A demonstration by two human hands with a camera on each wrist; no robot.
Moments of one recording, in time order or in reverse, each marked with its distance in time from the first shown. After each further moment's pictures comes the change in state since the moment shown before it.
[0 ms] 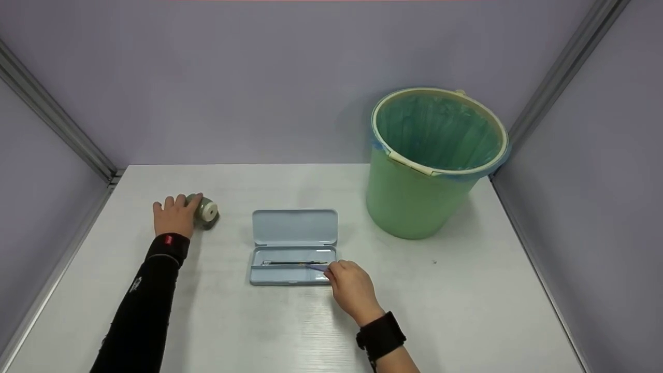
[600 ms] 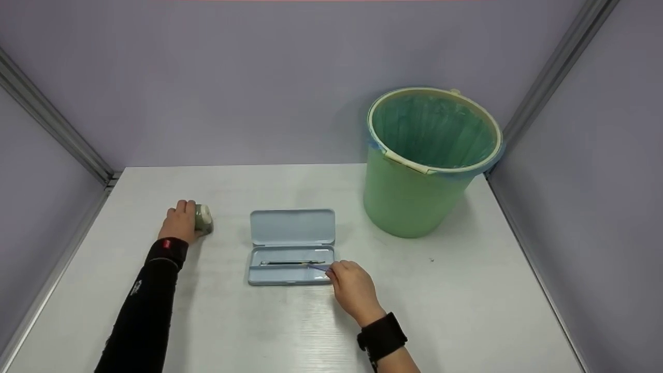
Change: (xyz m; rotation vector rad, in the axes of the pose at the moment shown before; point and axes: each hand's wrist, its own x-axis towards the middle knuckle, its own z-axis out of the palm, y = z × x) left_hand 0.002 -0.006 0.029 -0.262 0.126 0.052; right_hand 0.001 0.003 0.000 0.022 0.002 0.026
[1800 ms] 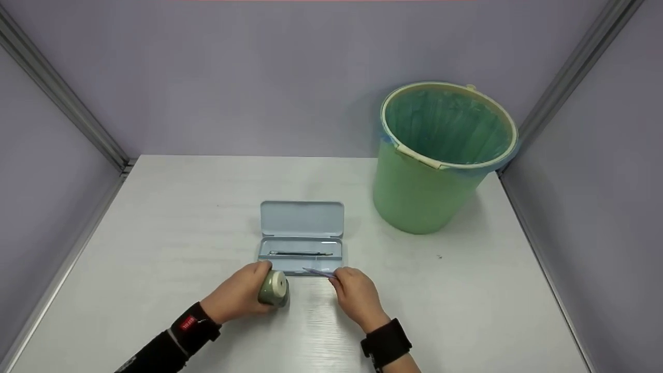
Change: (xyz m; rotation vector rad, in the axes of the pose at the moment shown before) left_hand -0.133 0.146 -0.026 -0.264 -0.253 0.488; right_hand -0.010 0.003 0.004 0.090 -0.047 0.003
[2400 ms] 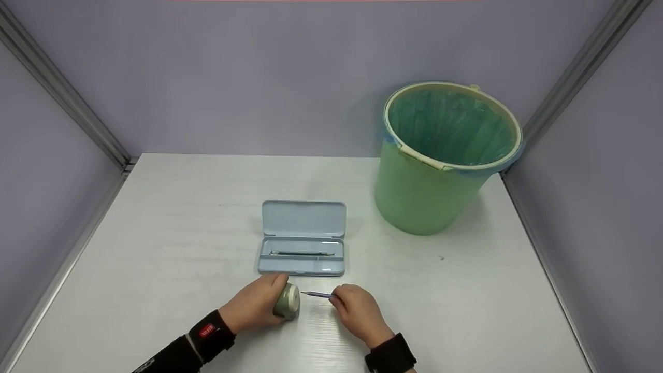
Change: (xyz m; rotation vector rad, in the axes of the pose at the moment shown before) left_hand 0.001 0.021 0.032 0.092 -0.033 0.058; right_hand -0.028 0.008 0.004 0.055 -0.186 -0.006
